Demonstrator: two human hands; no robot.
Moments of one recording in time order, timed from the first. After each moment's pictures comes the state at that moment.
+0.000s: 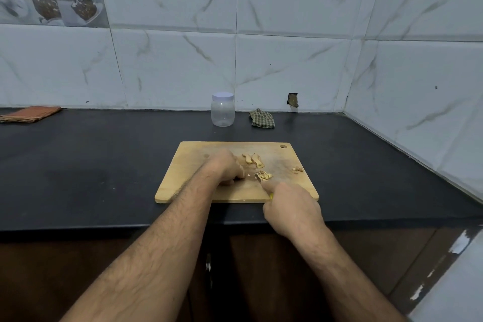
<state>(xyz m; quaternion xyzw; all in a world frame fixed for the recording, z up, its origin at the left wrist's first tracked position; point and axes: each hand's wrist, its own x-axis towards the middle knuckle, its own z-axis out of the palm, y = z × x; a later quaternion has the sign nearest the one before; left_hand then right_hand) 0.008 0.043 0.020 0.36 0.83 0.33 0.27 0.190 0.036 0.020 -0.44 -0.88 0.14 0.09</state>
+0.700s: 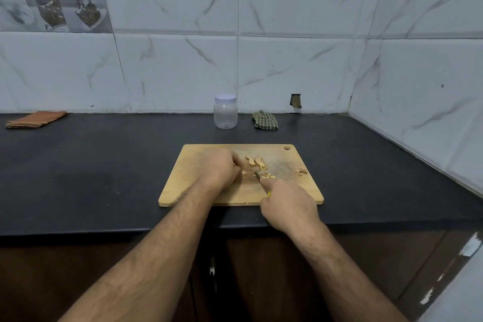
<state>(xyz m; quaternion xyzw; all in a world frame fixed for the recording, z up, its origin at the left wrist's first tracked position) 0.002 0.035 0.010 0.44 0.85 0.30 0.06 0.177 0.040 0.021 -0.43 -0.88 0.14 0.10</state>
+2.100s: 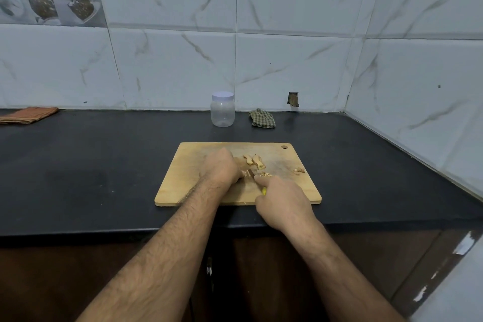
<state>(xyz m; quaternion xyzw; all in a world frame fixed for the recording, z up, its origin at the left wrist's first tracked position) 0.000 0.057 0.003 0.34 0.91 0.24 0.07 0.172 0.039 0.024 -0.43 -0.88 0.19 0.11</state>
